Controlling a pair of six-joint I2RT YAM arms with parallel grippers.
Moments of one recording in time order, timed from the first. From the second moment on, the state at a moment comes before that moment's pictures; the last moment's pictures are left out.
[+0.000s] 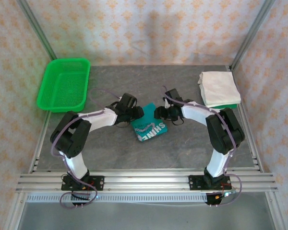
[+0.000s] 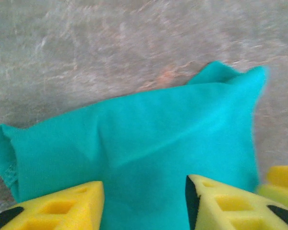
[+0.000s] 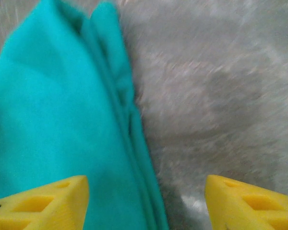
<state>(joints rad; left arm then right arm) -0.51 1.74 1.01 -0.15 0.07 -0.86 0.49 1.79 1.09 -0.40 -0.22 0.47</state>
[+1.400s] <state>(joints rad) -0.58 1.70 0.86 -0.19 -0.01 -1.17 0.57 1.91 1.23 -0.47 -0.23 0.46</state>
